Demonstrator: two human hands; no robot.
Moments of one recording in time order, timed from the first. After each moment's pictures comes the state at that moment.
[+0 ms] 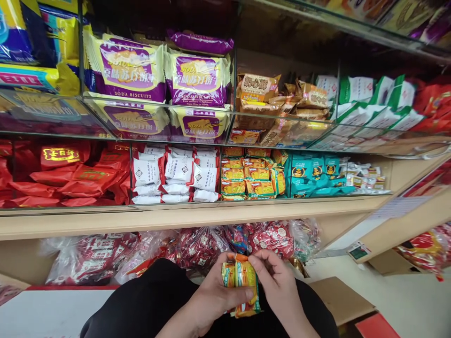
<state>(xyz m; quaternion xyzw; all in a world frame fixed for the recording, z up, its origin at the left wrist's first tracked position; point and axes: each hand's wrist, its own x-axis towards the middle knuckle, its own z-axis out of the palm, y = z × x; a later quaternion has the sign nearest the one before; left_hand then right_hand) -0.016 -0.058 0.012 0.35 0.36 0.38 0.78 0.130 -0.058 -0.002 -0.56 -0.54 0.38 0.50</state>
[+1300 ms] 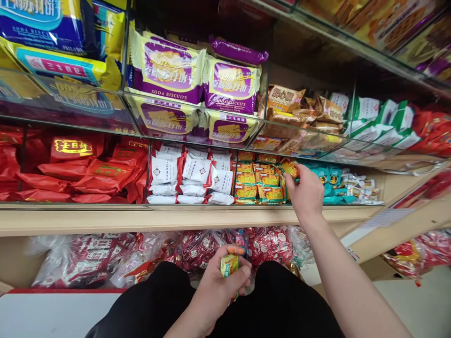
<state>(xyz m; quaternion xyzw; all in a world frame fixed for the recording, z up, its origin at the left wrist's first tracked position) -0.042 -0.052 0.033 0.34 0.34 0.47 0.74 0.177 0.084 0.106 -0.64 -0.59 -0.32 0.37</state>
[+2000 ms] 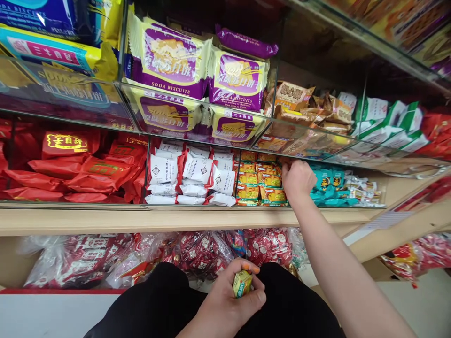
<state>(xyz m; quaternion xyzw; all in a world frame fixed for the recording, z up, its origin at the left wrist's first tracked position) -0.035 -0.058 0.031 0.40 0.33 0.39 0.76 0.167 0.129 0.117 -0.73 -0.52 -0.31 0.32</state>
